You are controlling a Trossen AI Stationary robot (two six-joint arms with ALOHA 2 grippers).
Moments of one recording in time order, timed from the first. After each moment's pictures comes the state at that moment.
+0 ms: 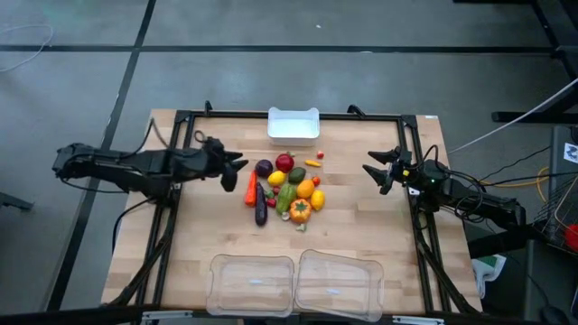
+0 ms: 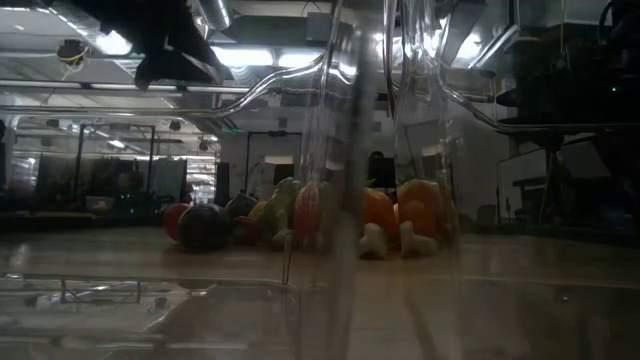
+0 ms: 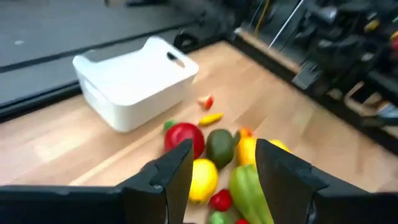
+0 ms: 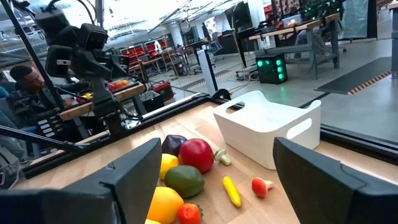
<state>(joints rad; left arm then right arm) -0.01 0.86 0.67 -0.30 -0.50 -0.60 -0.29 0.03 0.01 0.05 0.11 0.28</state>
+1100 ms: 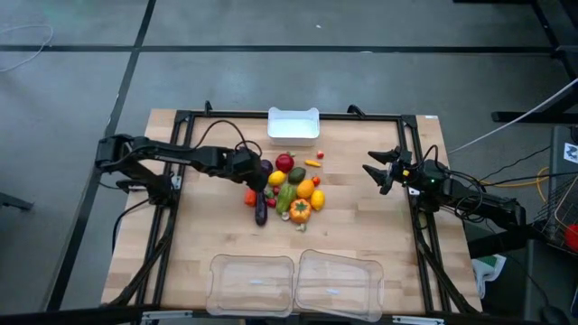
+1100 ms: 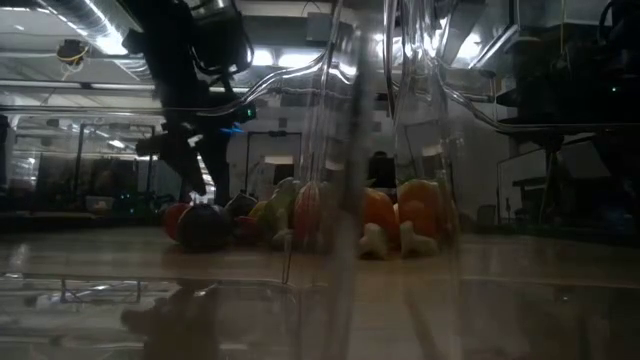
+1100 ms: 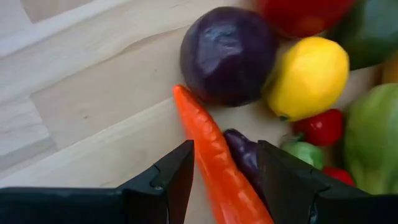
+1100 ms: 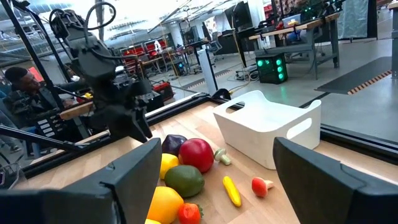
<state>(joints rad) 0.16 1.47 0.85 -0.57 -0.22 -0.97 -0.29 0.03 0.01 0.05 0.11 0.28</state>
